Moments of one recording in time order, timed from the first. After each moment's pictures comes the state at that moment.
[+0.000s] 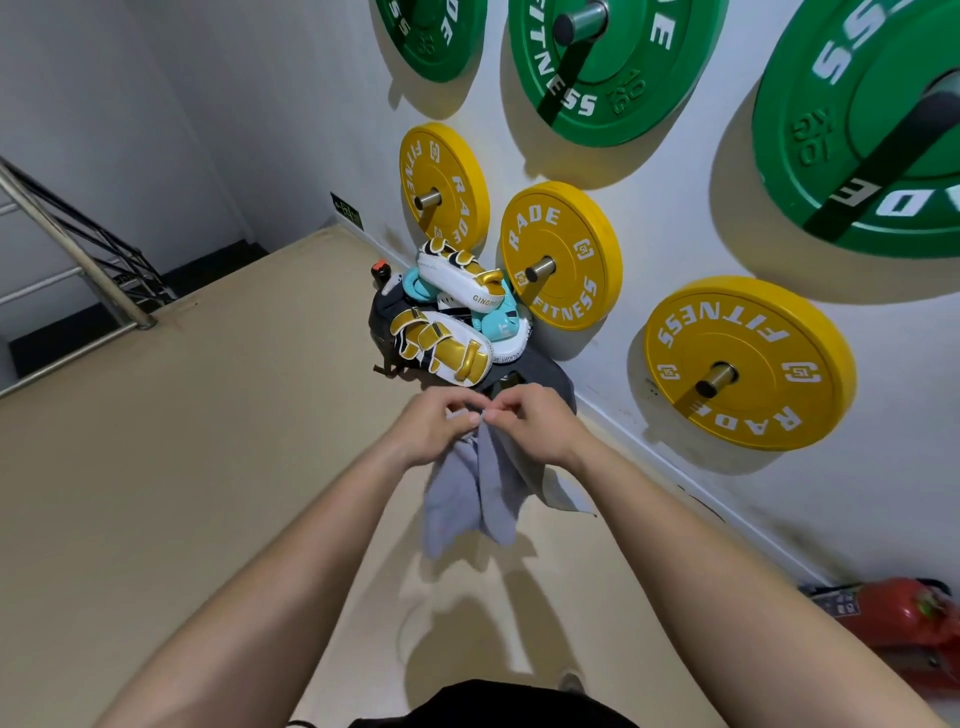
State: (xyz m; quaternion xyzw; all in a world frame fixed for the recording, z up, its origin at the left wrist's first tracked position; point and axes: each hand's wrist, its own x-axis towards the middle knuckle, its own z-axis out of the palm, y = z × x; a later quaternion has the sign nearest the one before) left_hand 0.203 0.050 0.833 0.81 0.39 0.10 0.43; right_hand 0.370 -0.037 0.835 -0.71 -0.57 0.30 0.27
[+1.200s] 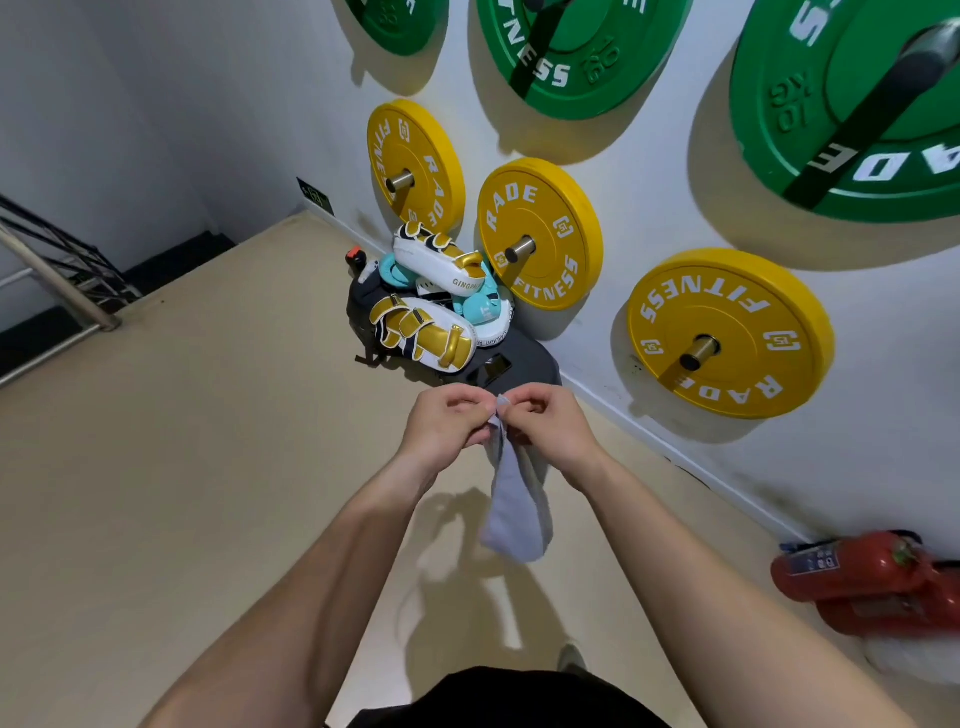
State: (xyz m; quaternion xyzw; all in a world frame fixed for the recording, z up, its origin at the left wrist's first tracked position) left_hand 0.228 0.013 0.833 0.58 0.46 0.20 0.64; right_hand 0.363 -0.065 0.817 -0.67 -0.32 0.43 0.51
